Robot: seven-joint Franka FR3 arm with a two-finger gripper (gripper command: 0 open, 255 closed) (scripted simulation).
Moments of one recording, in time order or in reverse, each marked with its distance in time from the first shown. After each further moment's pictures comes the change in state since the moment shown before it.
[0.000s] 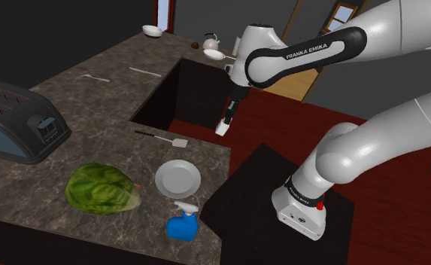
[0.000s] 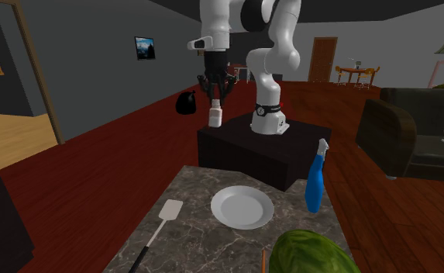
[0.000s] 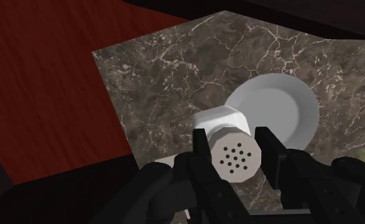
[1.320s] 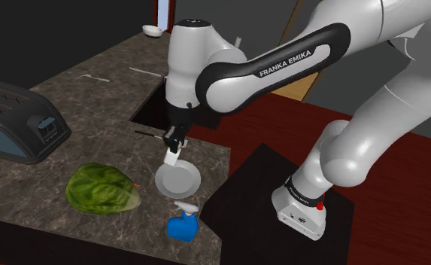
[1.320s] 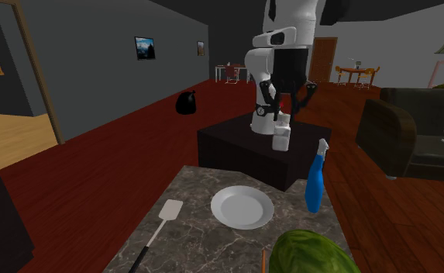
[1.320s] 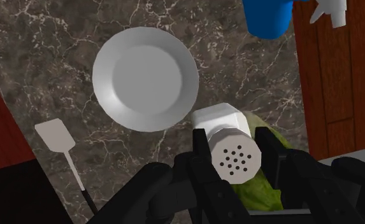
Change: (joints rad) arm 0.201 0.319 0.369 0.331 0.044 0.004 0.544
